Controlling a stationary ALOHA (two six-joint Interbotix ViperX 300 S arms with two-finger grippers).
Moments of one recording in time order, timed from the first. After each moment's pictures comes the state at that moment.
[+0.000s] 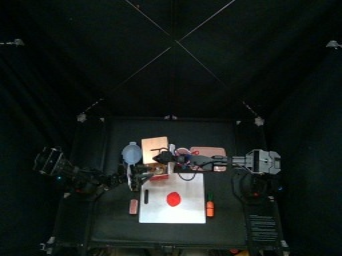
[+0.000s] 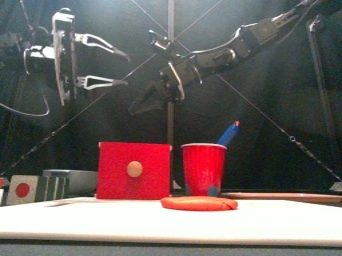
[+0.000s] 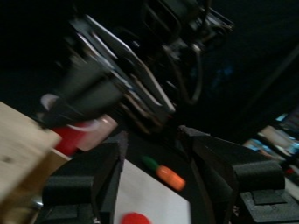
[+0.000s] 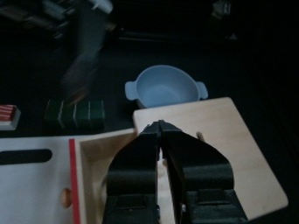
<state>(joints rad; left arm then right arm) -0.19 -0.25 1.17 -0.61 -1.17 -0.17 -0.21 0.11 0.37 -0.22 -0.06 0.02</state>
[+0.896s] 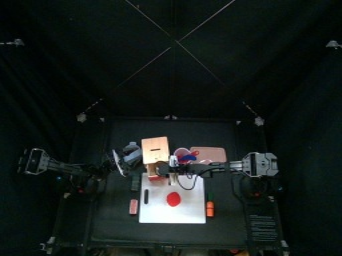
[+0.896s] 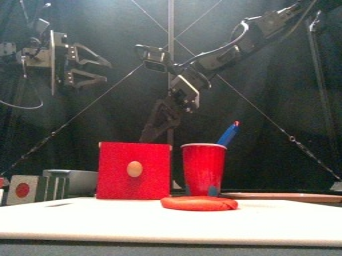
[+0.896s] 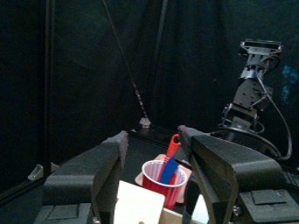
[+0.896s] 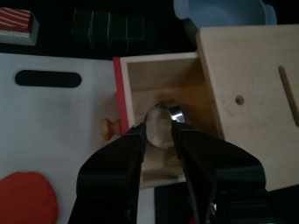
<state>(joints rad) 0.00 -0.46 1.26 -0.55 -1.19 0.21 -0.12 0.17 0.36 -0.23 0.18 0.01</state>
